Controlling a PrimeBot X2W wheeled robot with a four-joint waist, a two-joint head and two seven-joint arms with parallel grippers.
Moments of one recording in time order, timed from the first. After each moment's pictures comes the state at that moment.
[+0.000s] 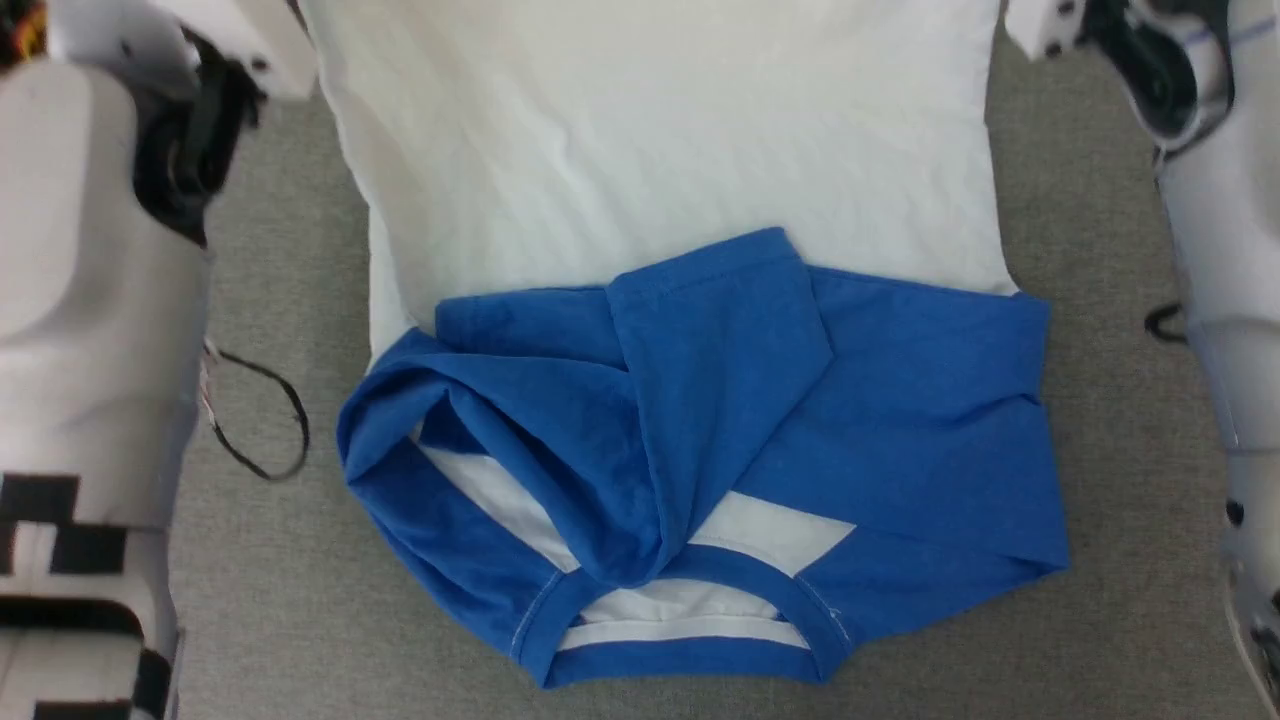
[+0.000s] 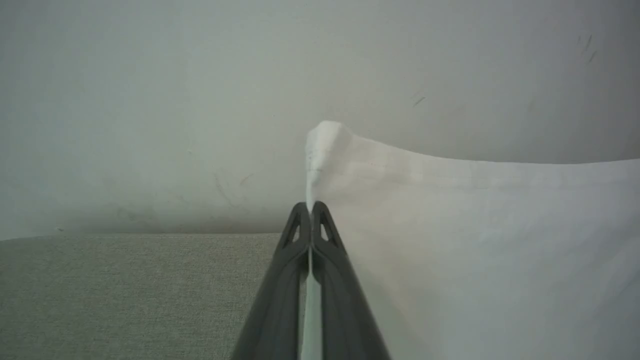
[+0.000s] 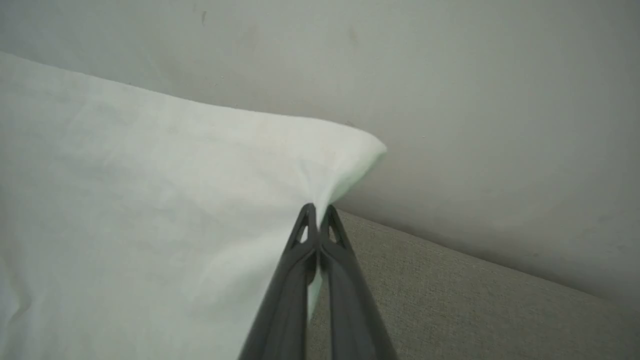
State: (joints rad) left arm -1.08 0.35 -0.28 0.57 -0.57 -0.03 0.11; right arm -1.17 -0.16 0.17 0.64 0.24 0.13 0.37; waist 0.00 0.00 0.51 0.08
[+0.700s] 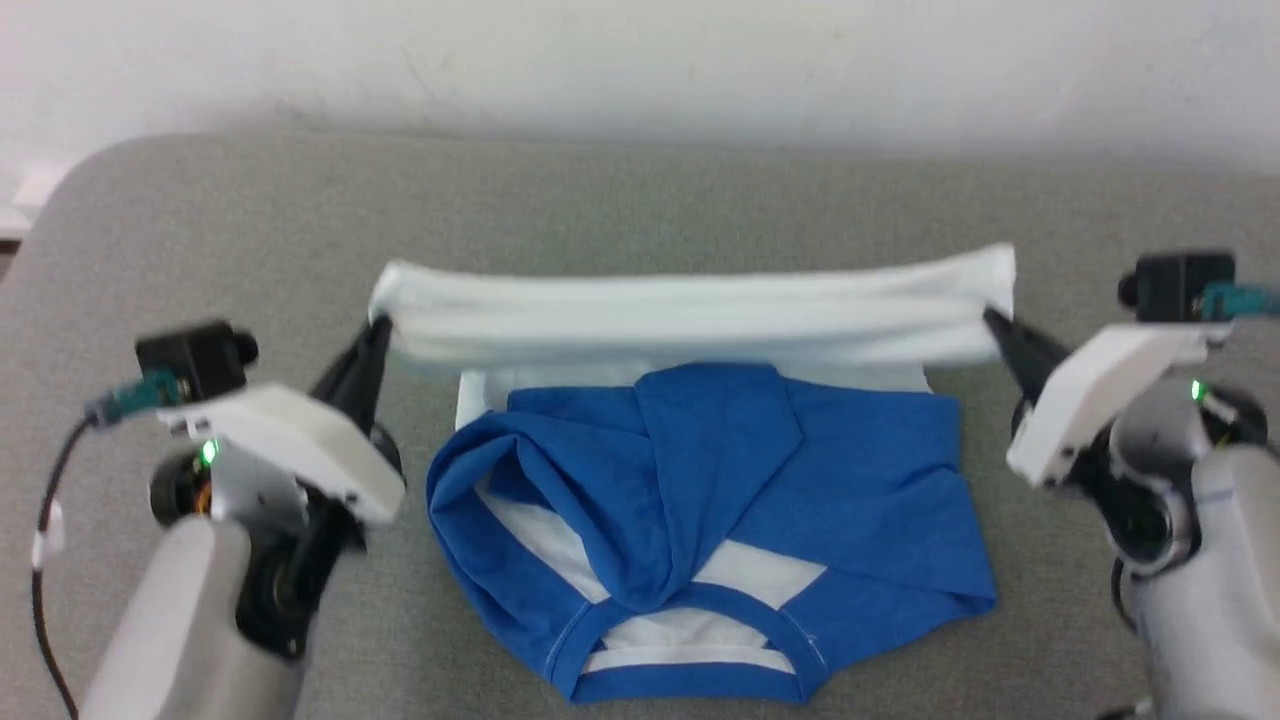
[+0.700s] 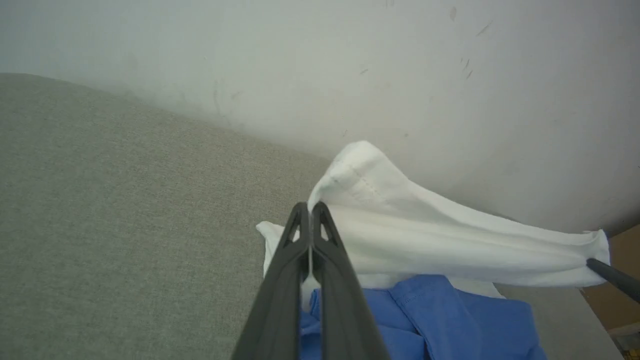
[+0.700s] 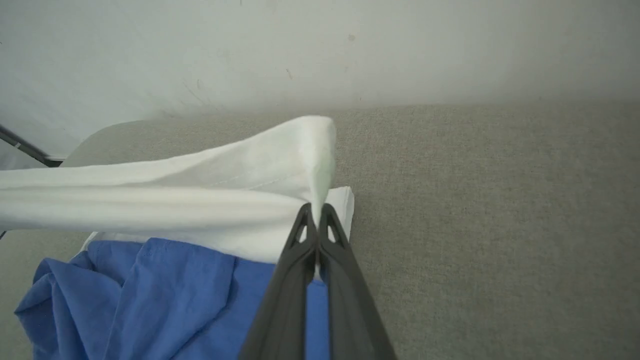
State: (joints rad) left arm -0.35 0.34 -0.21 0.16 -0.77 0.05 0.17; right arm -0.44 -0.18 0.01 0.33 0.48 0.13 0.38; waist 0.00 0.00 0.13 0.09
